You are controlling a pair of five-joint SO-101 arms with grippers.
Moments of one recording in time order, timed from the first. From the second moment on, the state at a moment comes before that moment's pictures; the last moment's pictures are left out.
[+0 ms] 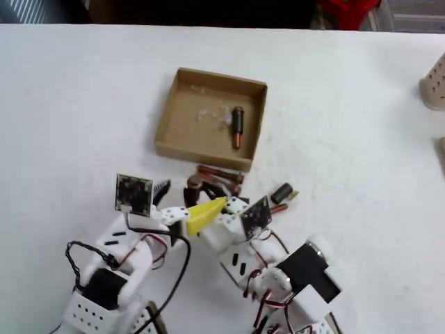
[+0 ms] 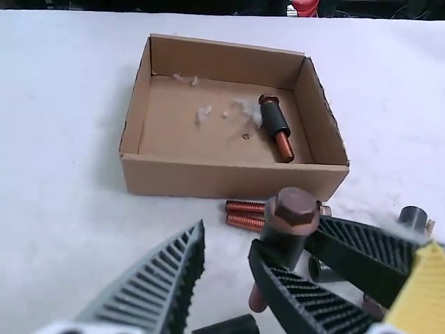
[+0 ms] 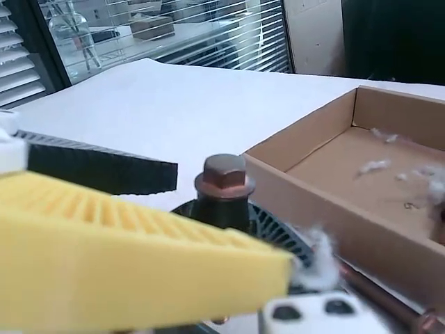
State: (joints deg) left arm 20.4 -104.4 95.8 45.3 13.2; right arm -42.5 3.3 94.9 -84.2 -6.8
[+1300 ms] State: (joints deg) left arm -9.1 -104.4 86.7 49.5 10.2; right arm -42.8 3.3 94.9 -84.2 -6.8
